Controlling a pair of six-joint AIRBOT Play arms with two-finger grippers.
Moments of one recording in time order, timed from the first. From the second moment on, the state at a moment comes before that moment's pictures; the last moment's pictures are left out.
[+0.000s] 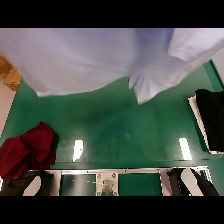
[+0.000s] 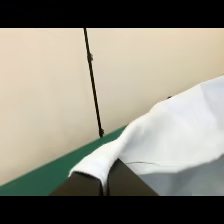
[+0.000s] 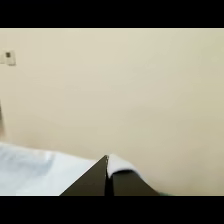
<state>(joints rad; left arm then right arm) 0.17 -0.82 2.04 0.79 -1.22 -1.19 -0.70 -0.79 1.72 -0.17 1.19 0.99</state>
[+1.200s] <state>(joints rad) 0.17 -1.56 1.32 0.53 -0.92 -0.98 -0.37 -1.51 1.26 -0.48 0.79 1.04</state>
